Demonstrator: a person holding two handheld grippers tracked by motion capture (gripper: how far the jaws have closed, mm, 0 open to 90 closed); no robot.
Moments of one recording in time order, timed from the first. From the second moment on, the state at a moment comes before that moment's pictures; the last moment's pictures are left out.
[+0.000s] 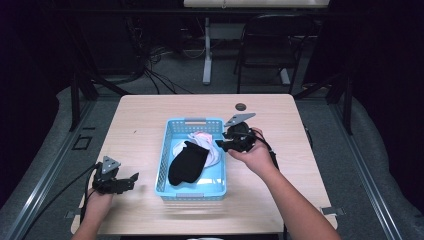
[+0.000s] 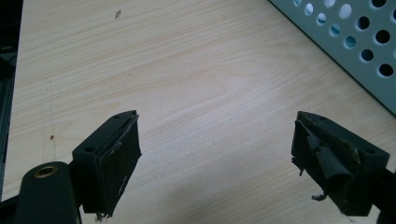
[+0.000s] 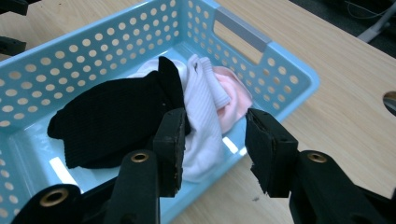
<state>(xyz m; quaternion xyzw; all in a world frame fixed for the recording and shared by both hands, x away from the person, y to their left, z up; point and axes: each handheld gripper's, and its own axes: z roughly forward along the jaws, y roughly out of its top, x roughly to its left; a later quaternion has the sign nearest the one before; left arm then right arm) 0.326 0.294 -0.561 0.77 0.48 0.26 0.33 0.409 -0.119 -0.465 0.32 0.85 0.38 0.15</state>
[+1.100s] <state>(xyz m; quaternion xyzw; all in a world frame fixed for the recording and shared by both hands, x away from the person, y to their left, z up) 0.325 0.295 -0.561 0.77 0.48 0.26 0.33 0.440 -0.041 -0.515 0.27 0.91 0.30 0.10</state>
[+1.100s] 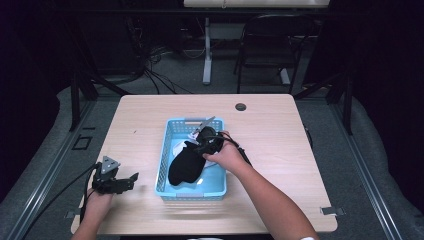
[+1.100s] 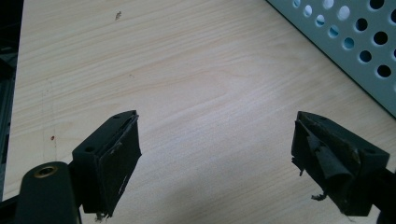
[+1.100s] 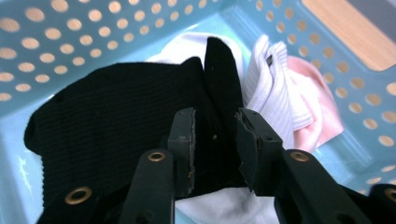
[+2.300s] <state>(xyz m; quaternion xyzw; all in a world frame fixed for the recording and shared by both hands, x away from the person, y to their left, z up) 0.325 0.295 -0.561 0.77 0.48 0.26 0.33 0.398 -0.052 -0.423 0.23 0.90 0.37 0.11</state>
